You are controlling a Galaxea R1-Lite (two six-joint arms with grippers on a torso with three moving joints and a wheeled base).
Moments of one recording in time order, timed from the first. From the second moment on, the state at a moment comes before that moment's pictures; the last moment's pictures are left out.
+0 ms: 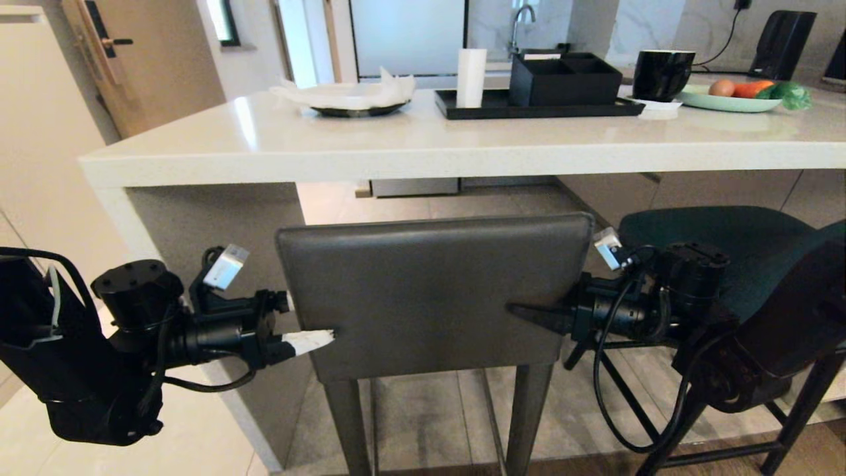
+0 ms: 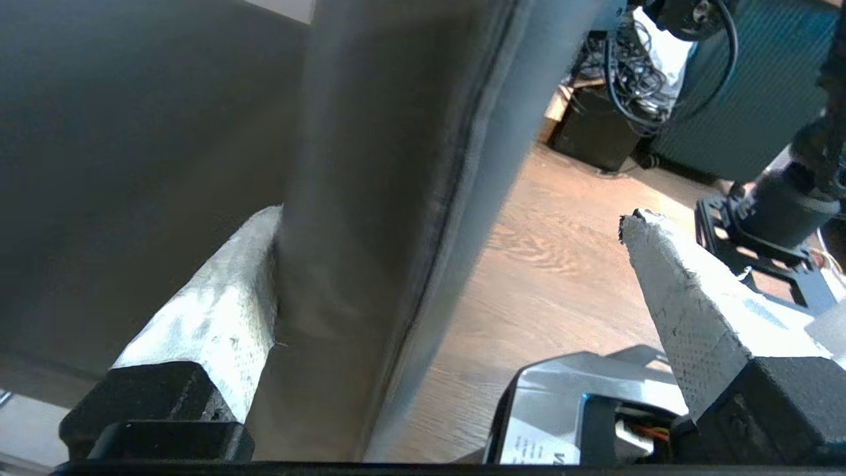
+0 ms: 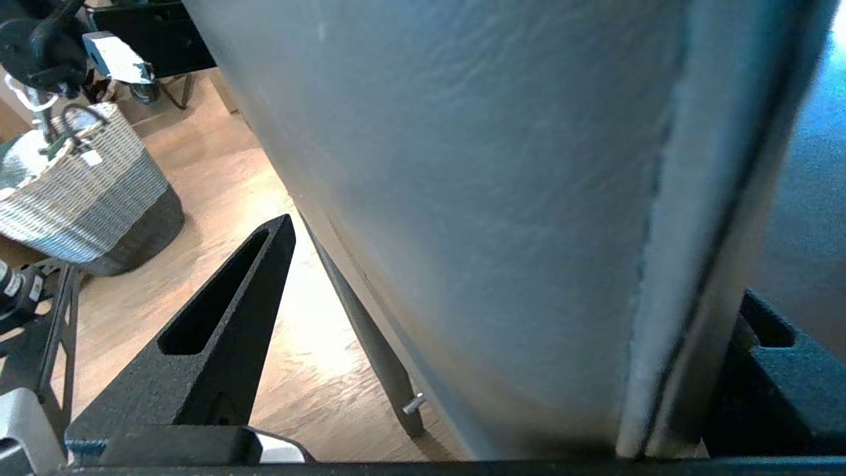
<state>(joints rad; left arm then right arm) -0.07 2.05 -0.55 -1.52 -1.23 -0.20 0.23 2.08 -0.72 -1.32 0.94 0.08</state>
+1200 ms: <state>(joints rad) -0.07 1.95 -0.45 -1.52 -1.20 -0.20 0.24 2.02 -0.63 -1.36 0.94 0.10</state>
